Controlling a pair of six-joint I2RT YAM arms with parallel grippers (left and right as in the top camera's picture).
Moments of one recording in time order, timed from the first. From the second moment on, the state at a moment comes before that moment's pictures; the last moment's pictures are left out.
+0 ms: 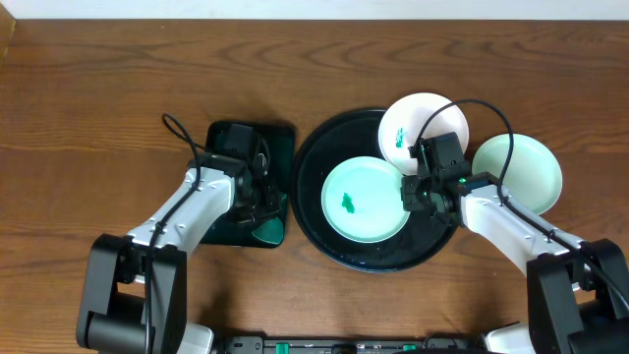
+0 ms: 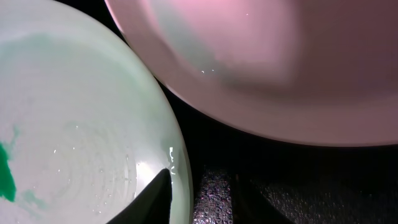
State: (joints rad) left arm -0.24 1.64 0.93 -0.75 0.26 -0.44; right arm 0.30 1.62 0.80 -0.35 -0.09 0.24
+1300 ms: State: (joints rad) left arm -0.24 1.57 1.06 -0.89 -0.05 -0.40; right arm 0.30 1.62 0.80 -0.32 -0.23 0.34
